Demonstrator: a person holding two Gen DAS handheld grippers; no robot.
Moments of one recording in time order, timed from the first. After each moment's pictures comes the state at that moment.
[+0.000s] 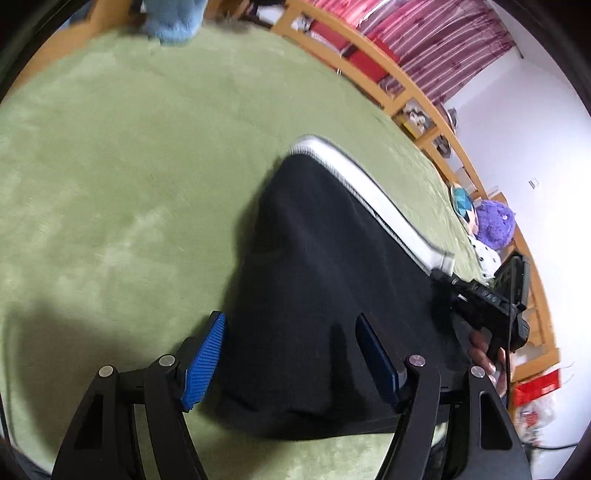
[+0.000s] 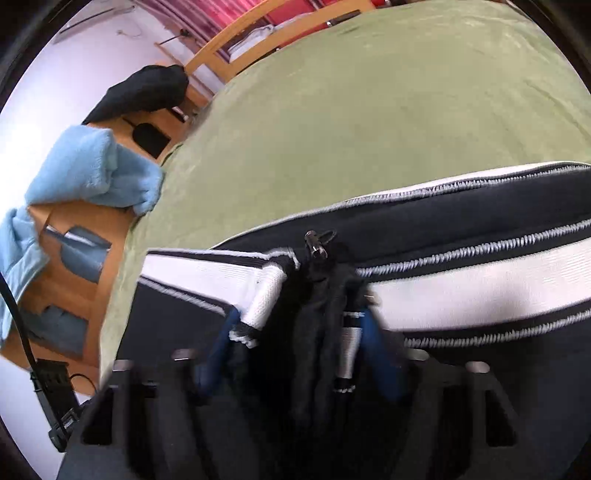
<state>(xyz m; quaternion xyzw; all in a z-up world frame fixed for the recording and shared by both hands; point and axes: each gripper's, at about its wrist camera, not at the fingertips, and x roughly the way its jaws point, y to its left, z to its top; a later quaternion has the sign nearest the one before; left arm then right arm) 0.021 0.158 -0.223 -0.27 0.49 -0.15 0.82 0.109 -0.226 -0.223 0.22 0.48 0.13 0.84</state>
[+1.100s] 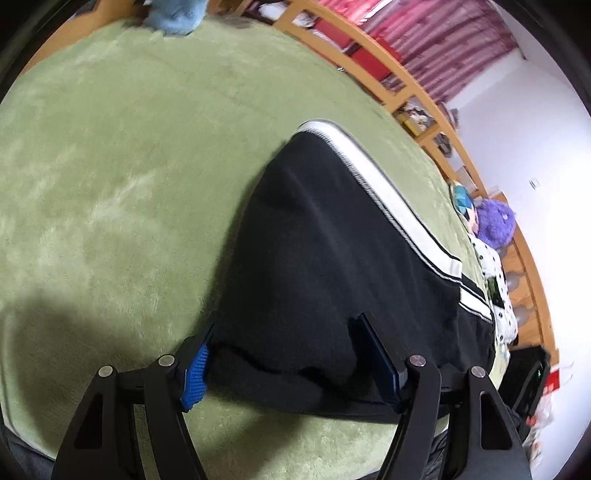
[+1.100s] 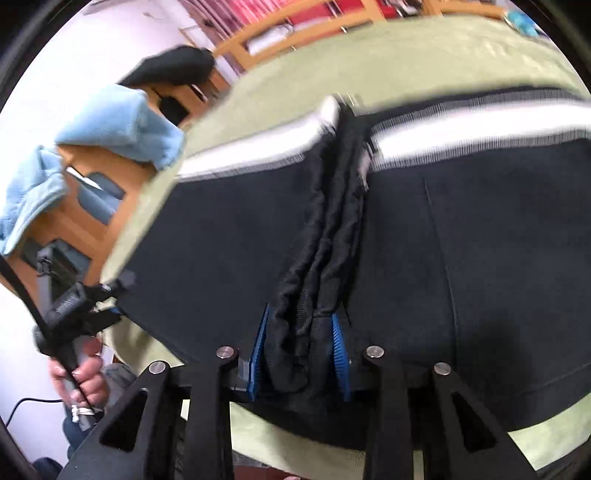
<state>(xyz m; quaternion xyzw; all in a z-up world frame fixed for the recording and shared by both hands) 0.000 0.145 -0.232 -0.28 0.48 -0.13 0.82 -0.043 -0.217 -0.229 0.20 0.48 0.13 0.85</state>
